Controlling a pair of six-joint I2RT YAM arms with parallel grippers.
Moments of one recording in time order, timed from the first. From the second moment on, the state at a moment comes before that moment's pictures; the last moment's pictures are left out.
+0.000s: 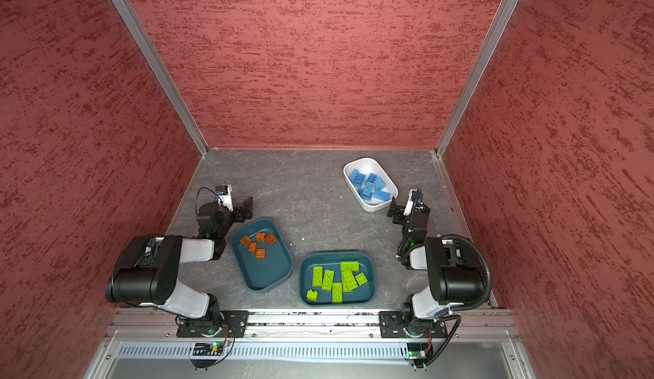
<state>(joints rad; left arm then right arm) 0.02 1.53 0.37 0.85 0.08 -0.06 -0.04 1.54 0.28 1.09 0.09 0.10</state>
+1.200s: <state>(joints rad) 0.03 1.53 0.37 0.89 -0.02 -0.09 -0.04 1.54 0.28 1.10 0.05 0.08</state>
